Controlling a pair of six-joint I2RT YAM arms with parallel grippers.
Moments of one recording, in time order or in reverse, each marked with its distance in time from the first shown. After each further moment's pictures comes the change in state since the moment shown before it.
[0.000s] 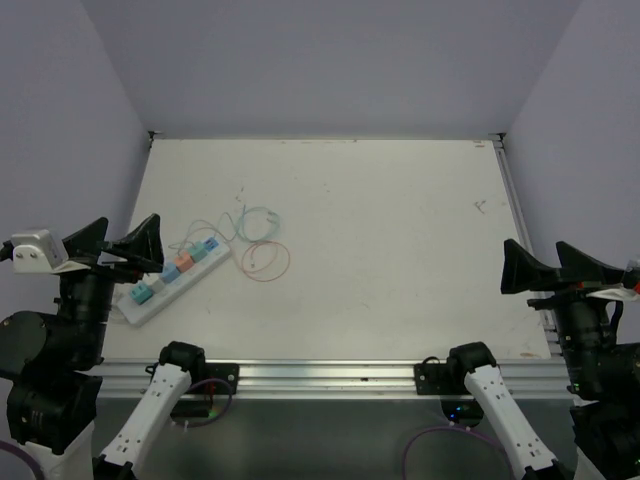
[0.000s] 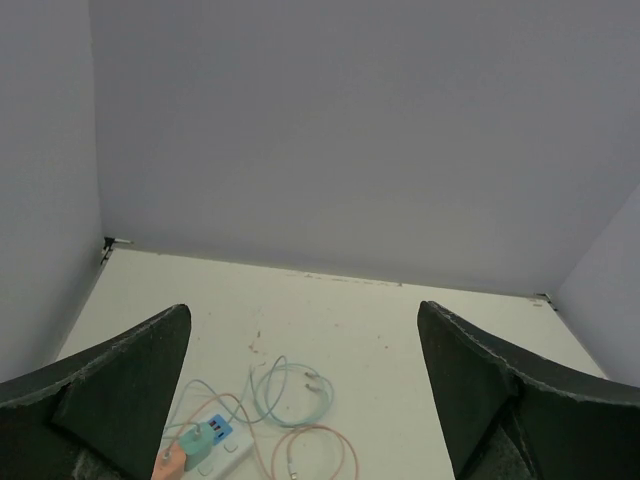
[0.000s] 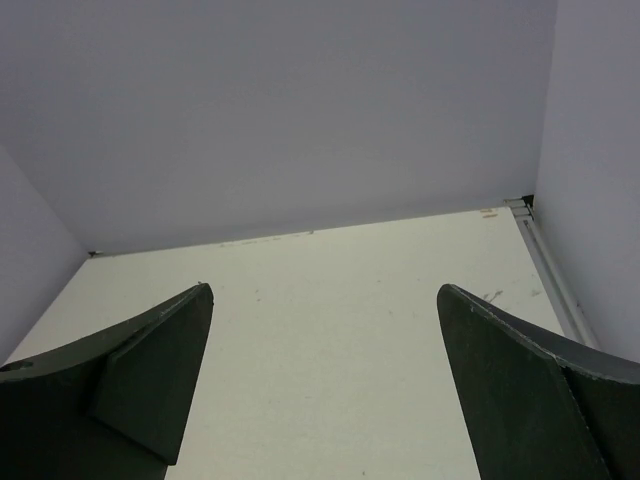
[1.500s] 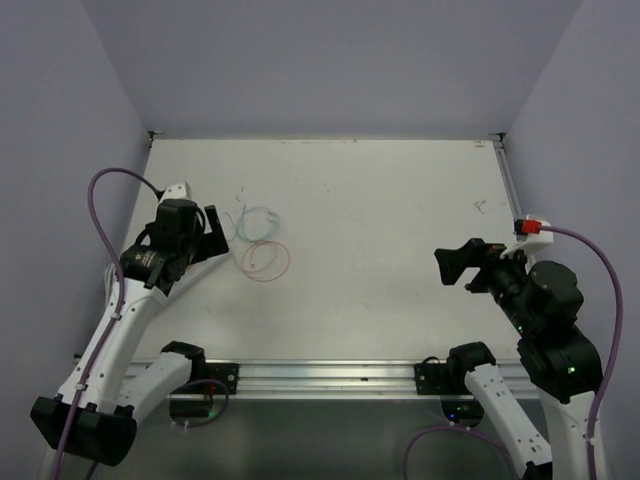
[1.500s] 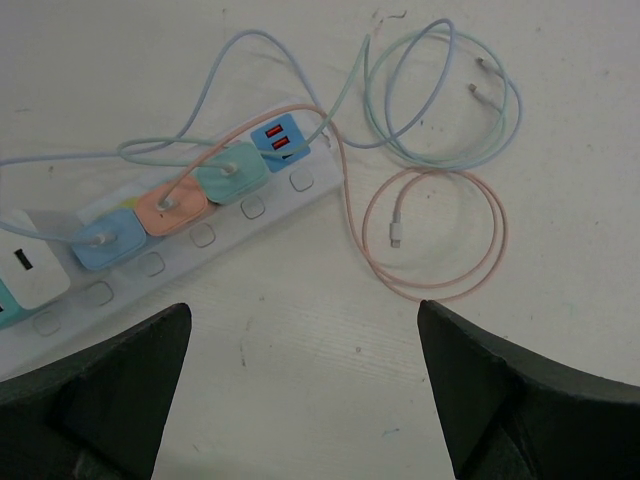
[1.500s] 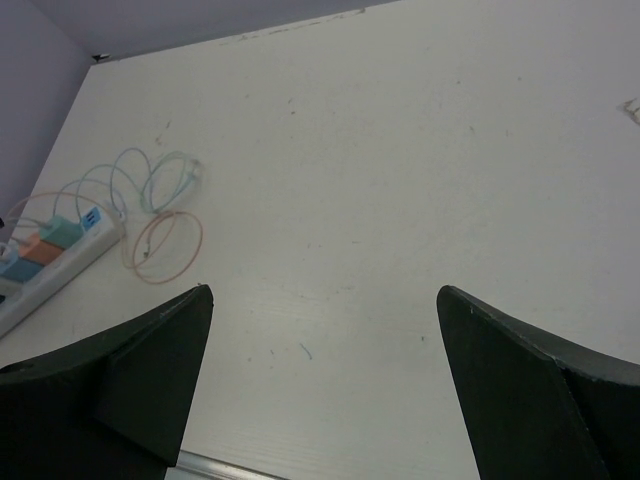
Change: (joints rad) left arm 0.000 0.477 -0.346 -0.182 -0.093 -0.210; right arm 0.000 0.058 -0.351 -0.027 -0.215 0.149
